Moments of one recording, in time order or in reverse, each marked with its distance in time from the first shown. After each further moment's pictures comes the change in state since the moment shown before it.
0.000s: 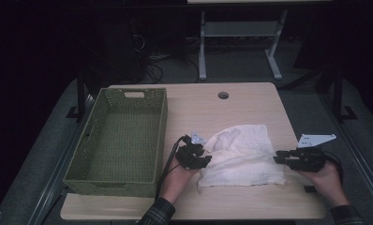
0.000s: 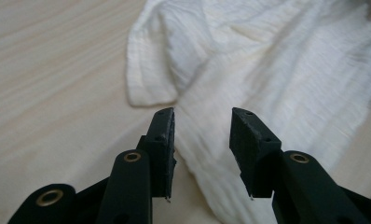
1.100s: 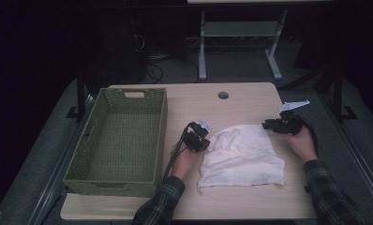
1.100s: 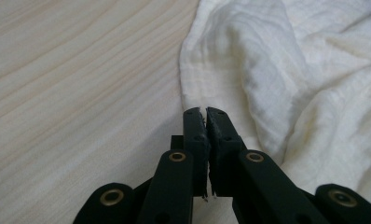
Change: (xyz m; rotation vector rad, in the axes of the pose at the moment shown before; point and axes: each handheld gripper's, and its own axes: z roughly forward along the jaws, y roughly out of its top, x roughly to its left) left arm 0.032 0.027 0.055 0.071 0.046 0.037; right arm -0.100 0.057 0.077 0.029 -0.115 0.104
